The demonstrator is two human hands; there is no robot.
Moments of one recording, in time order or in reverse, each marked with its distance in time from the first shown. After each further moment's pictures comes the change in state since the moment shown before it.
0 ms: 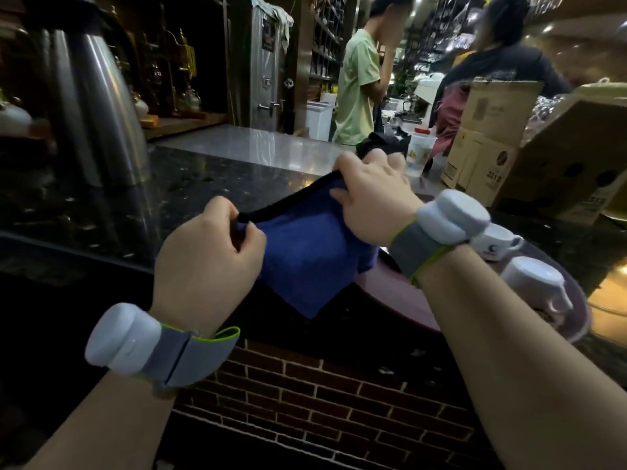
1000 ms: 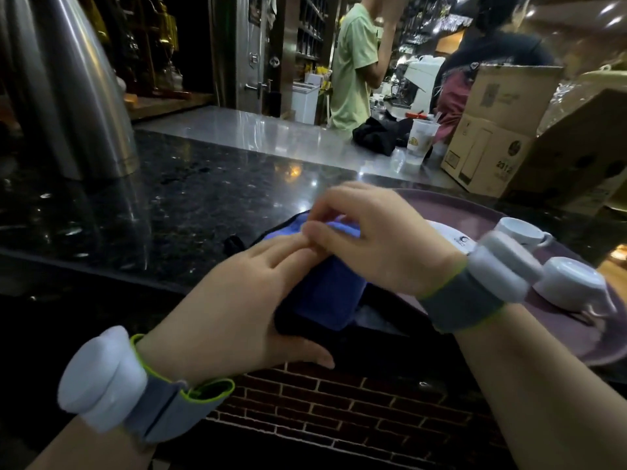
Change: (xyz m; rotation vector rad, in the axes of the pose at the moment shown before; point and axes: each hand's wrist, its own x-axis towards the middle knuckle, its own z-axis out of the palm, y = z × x) left_hand 0.004 -0.034 0.001 -0.089 -0.603 0.601; right_hand -0.011 -0.028 0.019 0.363 -0.069 -0.293
